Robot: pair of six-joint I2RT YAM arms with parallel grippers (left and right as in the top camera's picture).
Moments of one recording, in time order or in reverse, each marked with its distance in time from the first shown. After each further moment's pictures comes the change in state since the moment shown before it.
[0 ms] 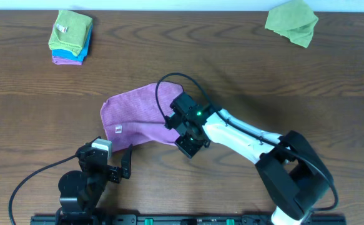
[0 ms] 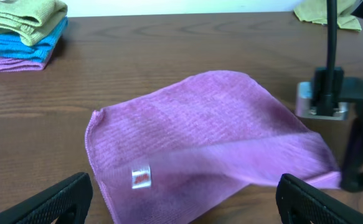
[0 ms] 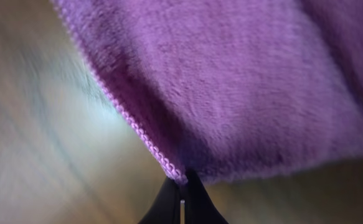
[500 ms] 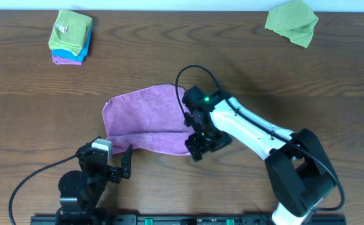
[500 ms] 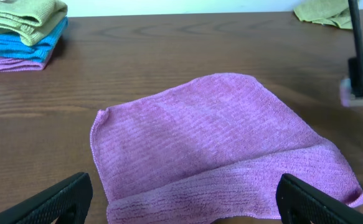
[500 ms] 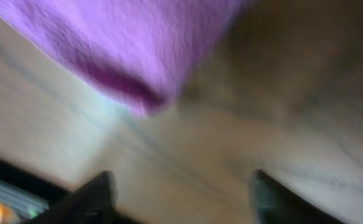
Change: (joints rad) left arm 0.000 0.000 0.000 0.000 0.000 0.000; right arm -0.076 -0.006 0.084 -0.278 -0.002 0.172
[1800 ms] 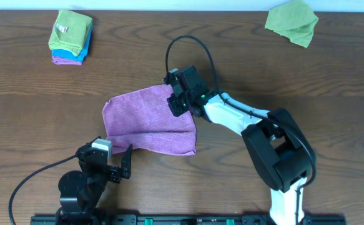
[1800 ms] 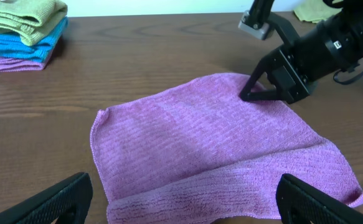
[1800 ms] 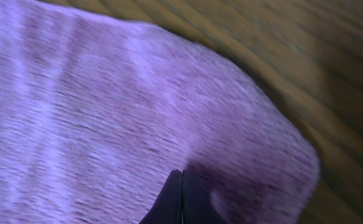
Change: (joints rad) left arm 0.000 0.000 0.000 0.000 0.000 0.000; right arm -0.061 0.203 0.007 0.912 0.032 -0.029
